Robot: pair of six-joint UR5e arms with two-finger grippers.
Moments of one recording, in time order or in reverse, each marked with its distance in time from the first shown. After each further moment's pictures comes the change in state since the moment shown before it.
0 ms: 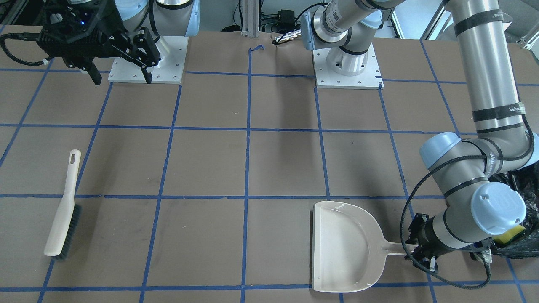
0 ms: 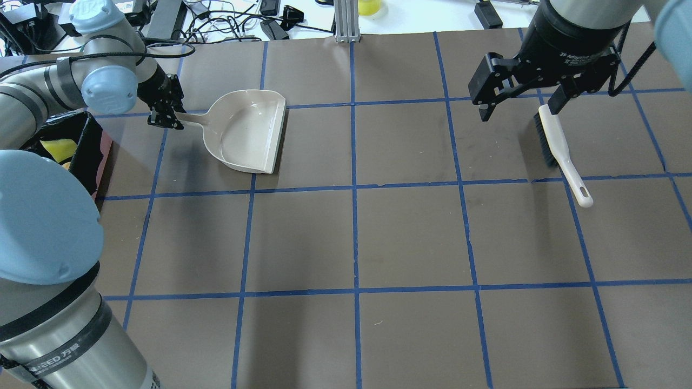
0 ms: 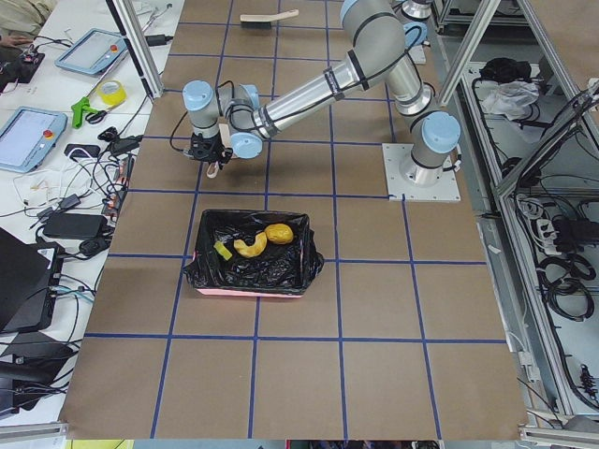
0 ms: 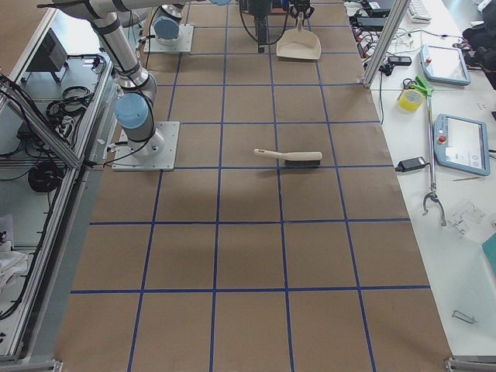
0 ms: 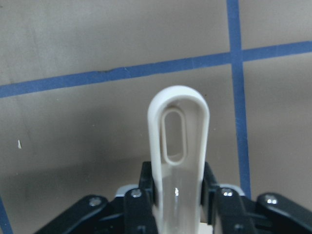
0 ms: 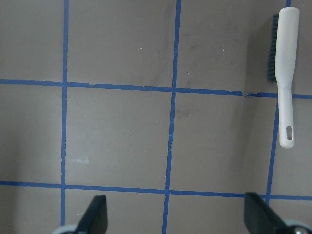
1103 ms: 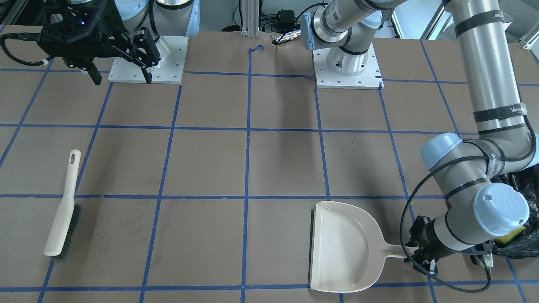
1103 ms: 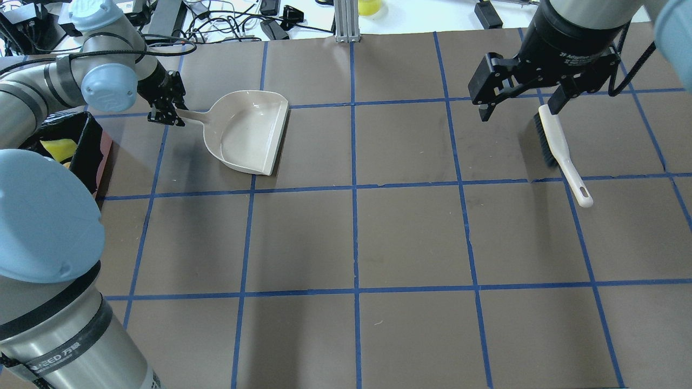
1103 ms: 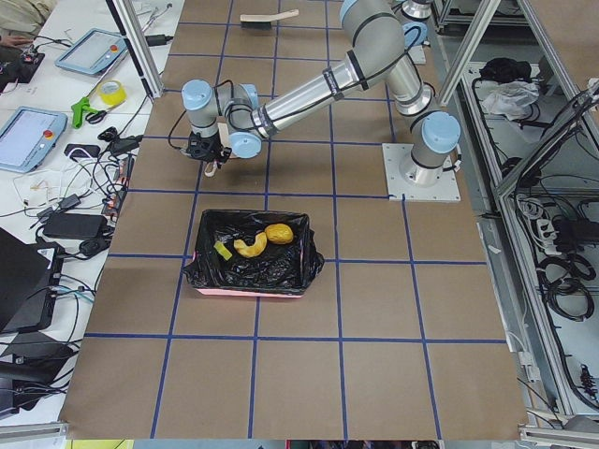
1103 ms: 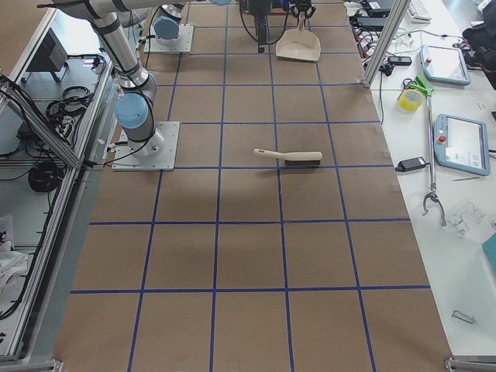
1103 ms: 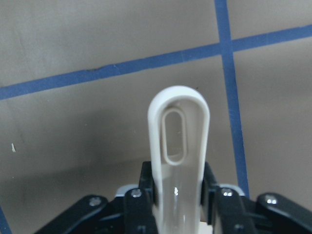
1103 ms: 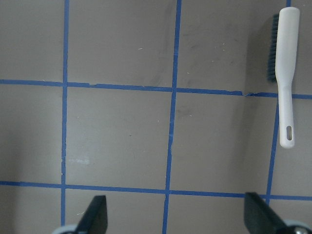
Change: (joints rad) left arm -0.001 -0.005 0.017 0.001 -0.019 0.039; right arm 0.000 0.000 0.000 0.000 0.000 0.000
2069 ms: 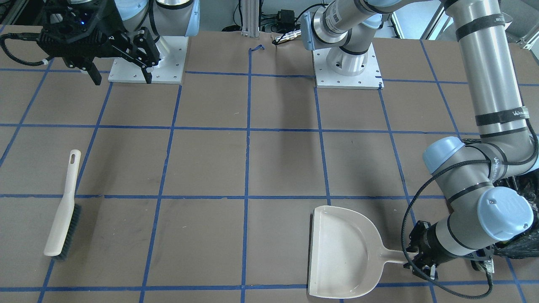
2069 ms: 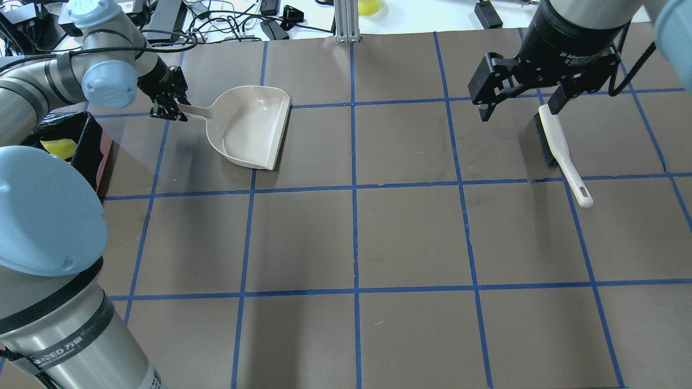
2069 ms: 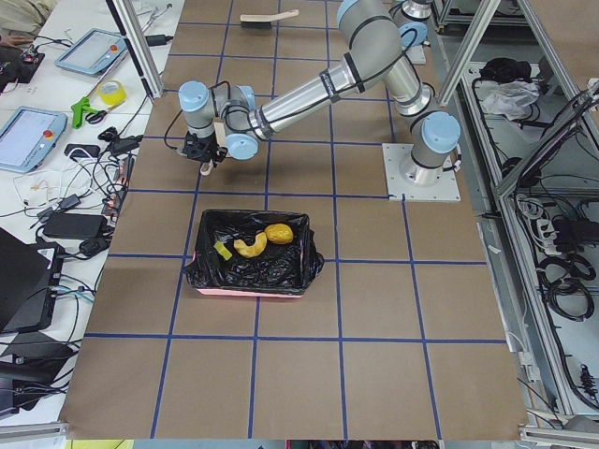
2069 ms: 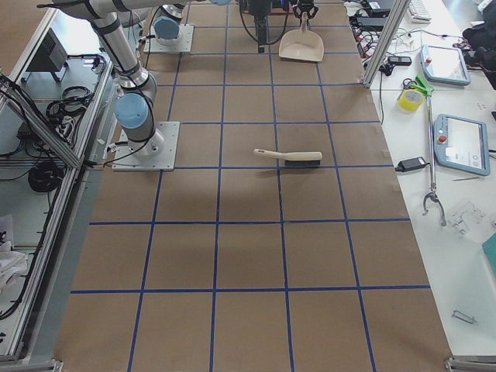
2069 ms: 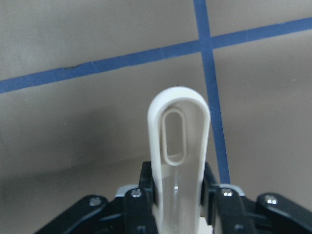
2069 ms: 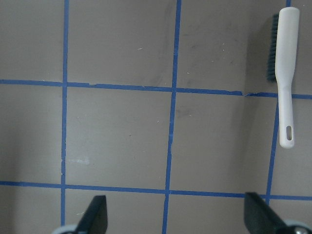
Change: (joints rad) left arm 0.001 -0.016 0.025 0.002 -0.036 0.020; right arm 0.000 0.000 0.000 0.000 0.000 0.000
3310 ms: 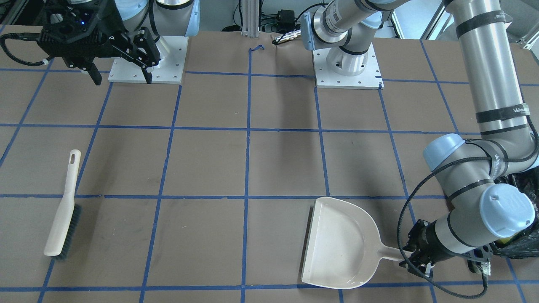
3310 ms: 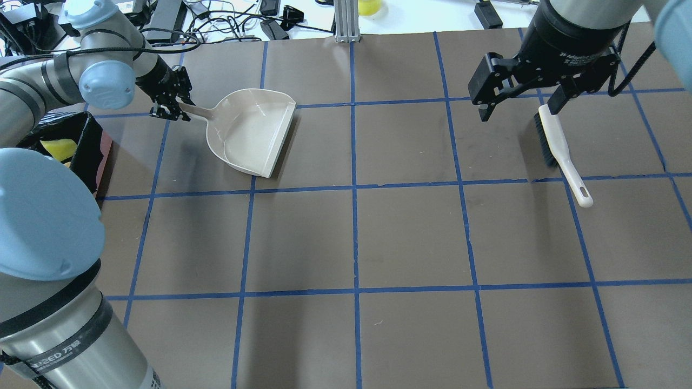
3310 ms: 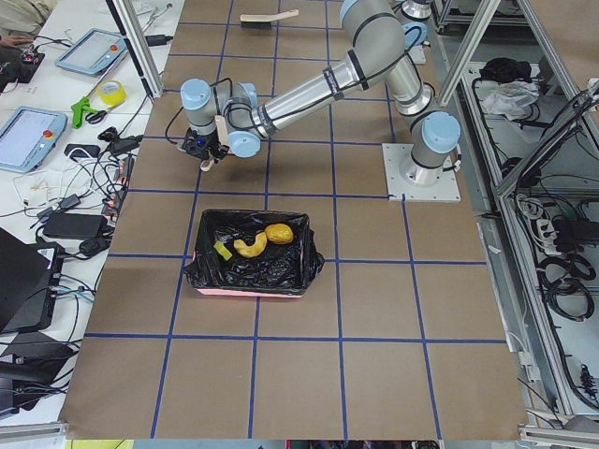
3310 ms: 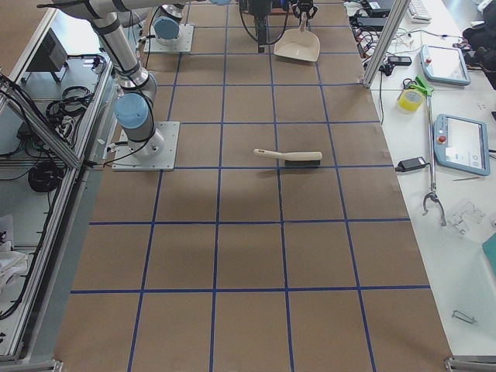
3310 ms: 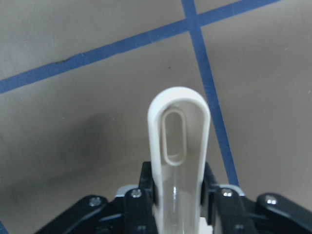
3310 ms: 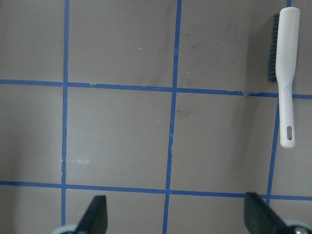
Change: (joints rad) left arm 0.003 0.008 -0.007 -0.004 -0.034 0.108; right arm 0.000 0.000 0.000 0.000 0.002 0.000
